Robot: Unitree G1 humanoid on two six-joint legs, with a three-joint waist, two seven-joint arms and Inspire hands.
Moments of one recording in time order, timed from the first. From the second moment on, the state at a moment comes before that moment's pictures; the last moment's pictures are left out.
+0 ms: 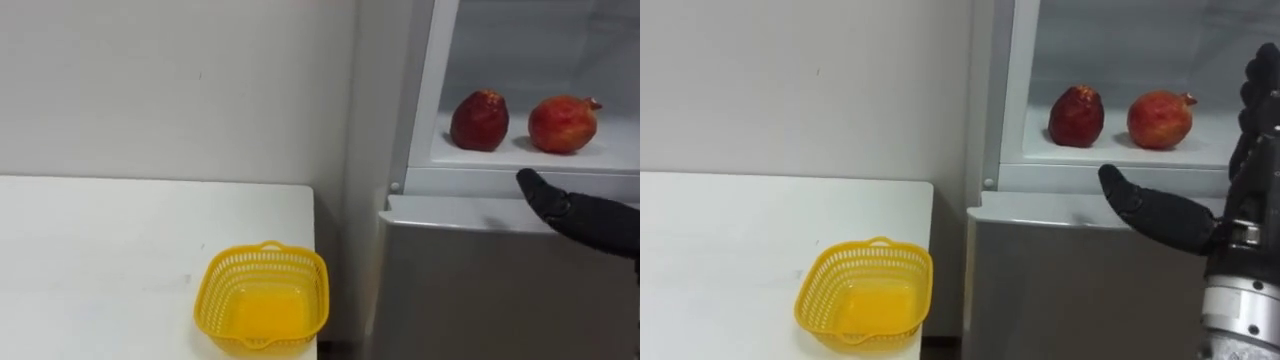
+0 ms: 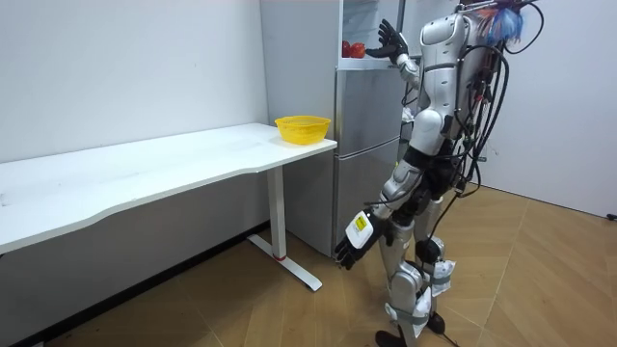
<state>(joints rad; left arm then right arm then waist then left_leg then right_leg) 0.24 0.22 -0.04 1.04 0.45 -0.02 0.17 -0.23 -0.40 -0.13 -0.09 0.04 -0.23 -0.46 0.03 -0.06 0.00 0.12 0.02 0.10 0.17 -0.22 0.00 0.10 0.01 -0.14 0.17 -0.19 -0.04</state>
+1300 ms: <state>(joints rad) 0.23 0.23 0.04 1.01 0.49 0.03 0.06 -0.46 -0.46 -0.10 0.15 0.03 -0.16 -0.39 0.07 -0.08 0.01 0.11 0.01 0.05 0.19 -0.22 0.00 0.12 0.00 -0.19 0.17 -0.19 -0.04</state>
